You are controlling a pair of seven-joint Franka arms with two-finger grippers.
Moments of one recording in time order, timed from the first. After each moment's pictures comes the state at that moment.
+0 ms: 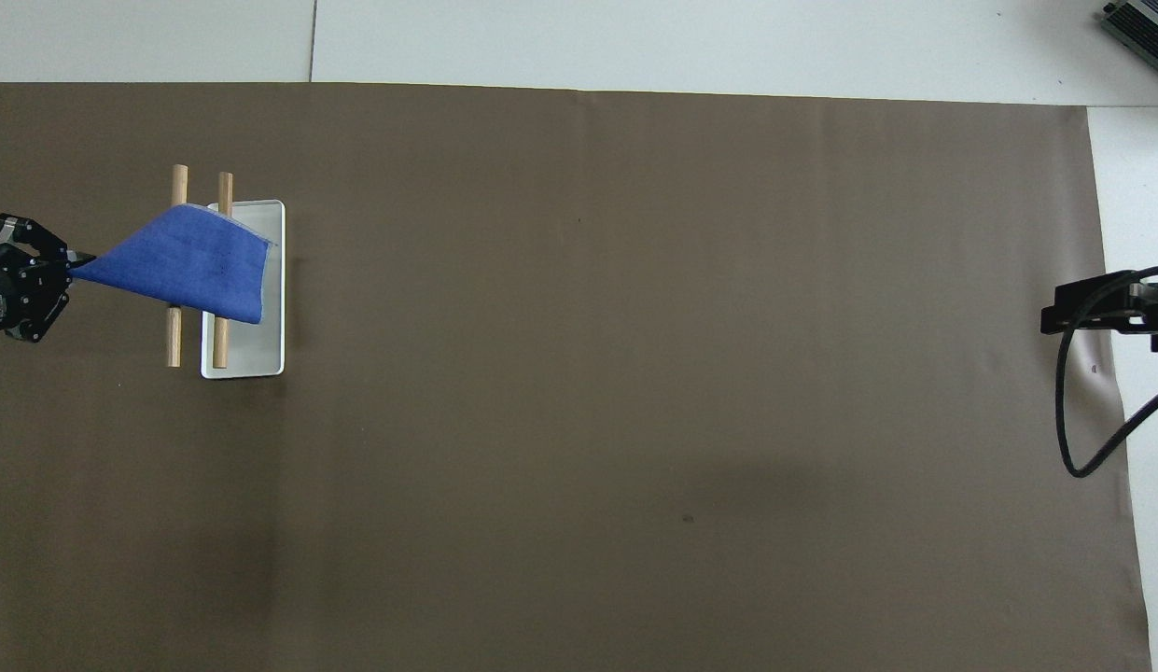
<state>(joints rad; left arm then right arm) -0.01 -0.04 0.15 -2.18 -0.31 2.60 -0.90 0.09 -0.06 -0.15 -1.61 0.01 1.54 0.11</state>
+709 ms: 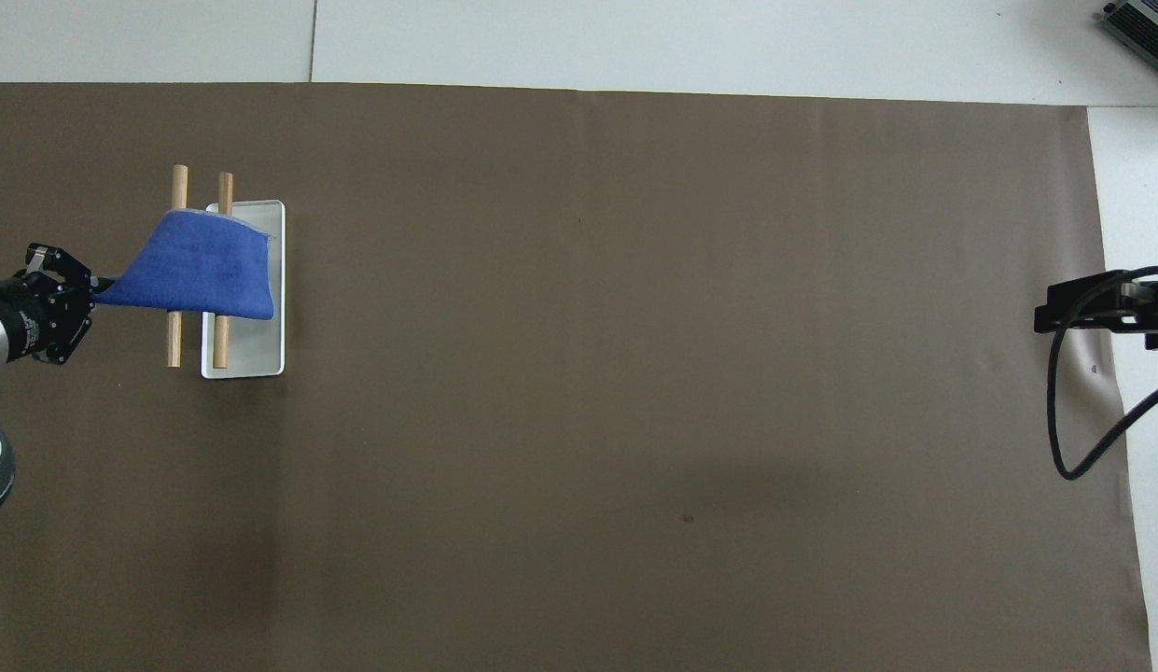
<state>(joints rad) -0.01 -0.04 0.15 -2.27 -0.31 2.68 -0.90 0.05 -0.06 -0.09 -1.60 0.01 1.54 0.11</state>
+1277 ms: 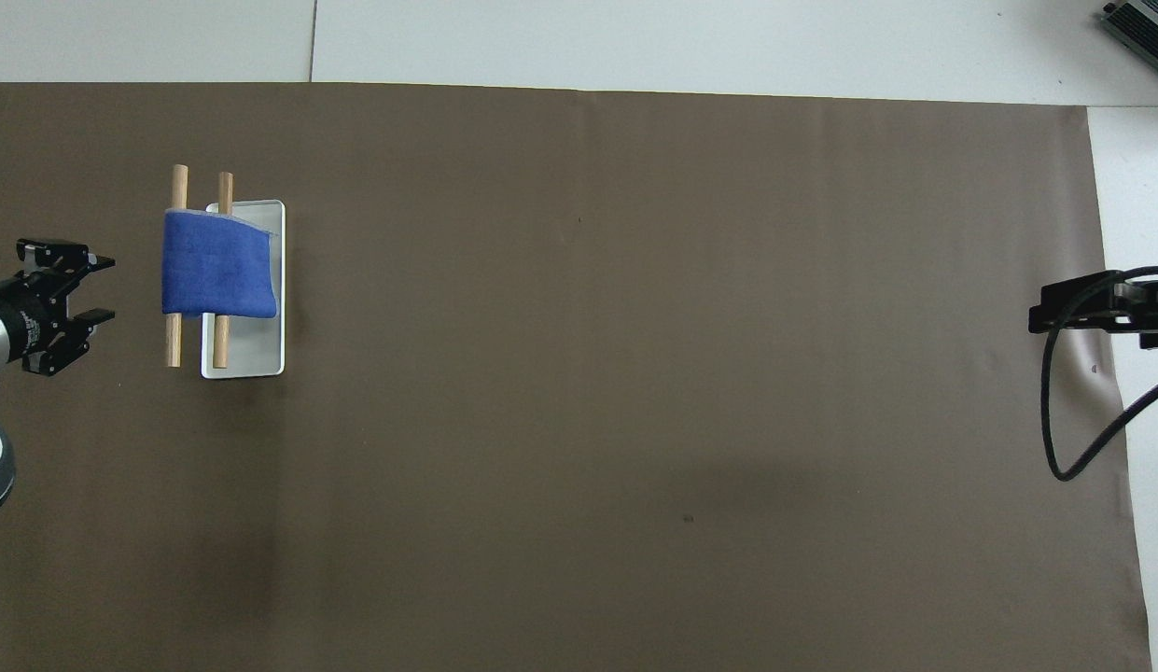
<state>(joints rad) -0.01 -0.04 0.15 -2.27 -0.31 2.68 -0.89 0.06 -0.06 -0.10 -1.60 0.01 1.54 0.11</state>
